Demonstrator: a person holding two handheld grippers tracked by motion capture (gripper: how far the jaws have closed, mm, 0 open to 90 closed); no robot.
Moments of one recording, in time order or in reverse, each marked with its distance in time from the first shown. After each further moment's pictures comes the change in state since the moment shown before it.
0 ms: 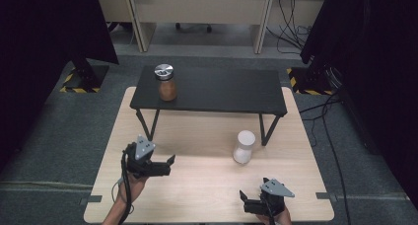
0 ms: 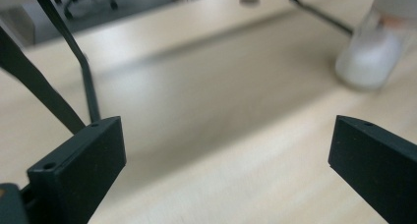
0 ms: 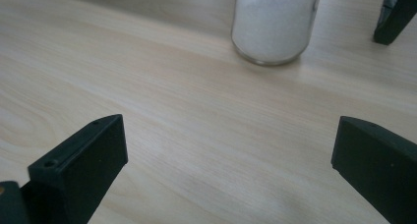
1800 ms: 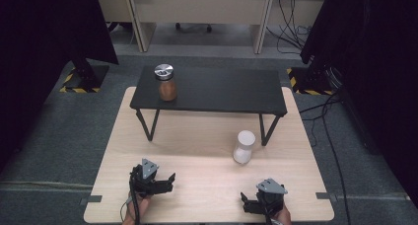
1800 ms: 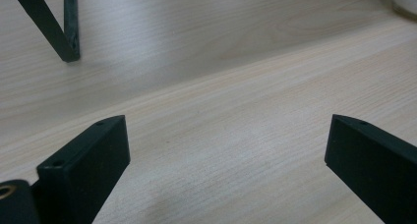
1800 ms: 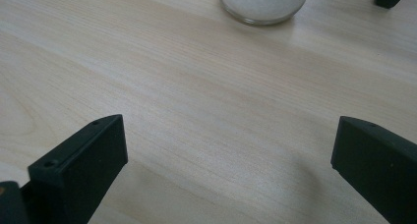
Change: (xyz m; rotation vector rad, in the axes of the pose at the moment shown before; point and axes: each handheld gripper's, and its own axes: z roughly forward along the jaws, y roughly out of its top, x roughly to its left) left arm -0.010 -0.061 0.032 0.046 0.056 -0.097; right arm 0.005 0.011 0.012 0.114 -0.050 -0.032
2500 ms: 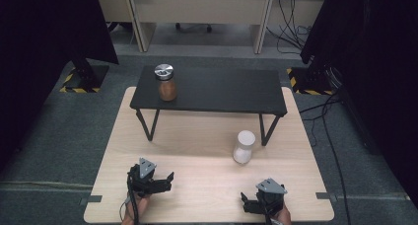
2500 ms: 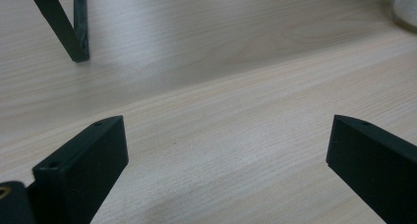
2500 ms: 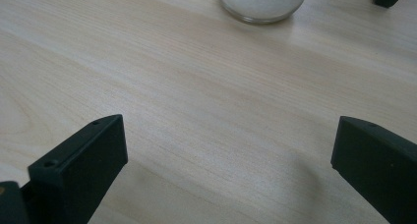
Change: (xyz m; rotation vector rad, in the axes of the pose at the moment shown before) left arm 0.004 -0.001 -0.004 -0.016 0.005 -0.029; right arm 0.001 0.001 0.001 0.005 -0.005 -0.007
